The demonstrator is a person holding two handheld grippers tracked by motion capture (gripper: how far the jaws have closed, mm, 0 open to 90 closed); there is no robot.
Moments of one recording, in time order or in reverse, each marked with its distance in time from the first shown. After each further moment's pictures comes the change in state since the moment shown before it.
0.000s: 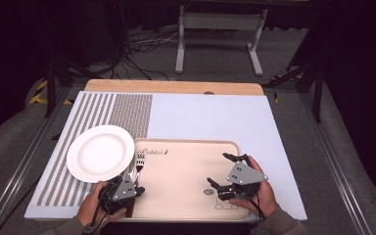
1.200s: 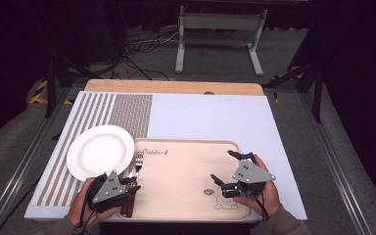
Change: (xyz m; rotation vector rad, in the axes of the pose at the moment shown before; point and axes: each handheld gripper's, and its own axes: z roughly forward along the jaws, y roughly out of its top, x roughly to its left) left arm 0.010 -0.008 -0.031 -0.218 0.060 0.011; right arm -0.008 0.000 -0.010 -0.037 -0.041 0.025
